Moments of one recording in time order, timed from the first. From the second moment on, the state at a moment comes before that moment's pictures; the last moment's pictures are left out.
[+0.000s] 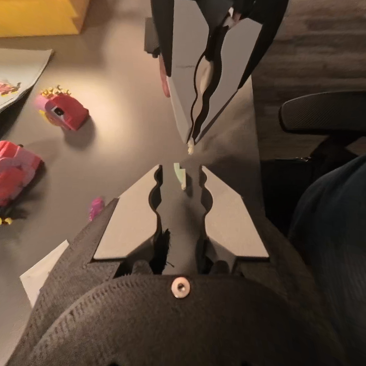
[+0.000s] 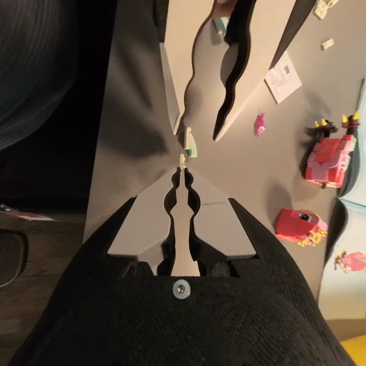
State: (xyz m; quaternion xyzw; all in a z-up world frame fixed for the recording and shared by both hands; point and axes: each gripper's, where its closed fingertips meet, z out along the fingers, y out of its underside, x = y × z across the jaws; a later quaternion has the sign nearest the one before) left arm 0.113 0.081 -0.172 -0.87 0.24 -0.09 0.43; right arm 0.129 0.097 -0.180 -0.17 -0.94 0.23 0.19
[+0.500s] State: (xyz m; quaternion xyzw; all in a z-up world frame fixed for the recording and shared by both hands) left arm 0.110 0.080 -0.196 -0.90 0.26 -0.06 0.36; right arm 0.122 0.096 -0.196 -0.16 -0.95 0.22 0.15
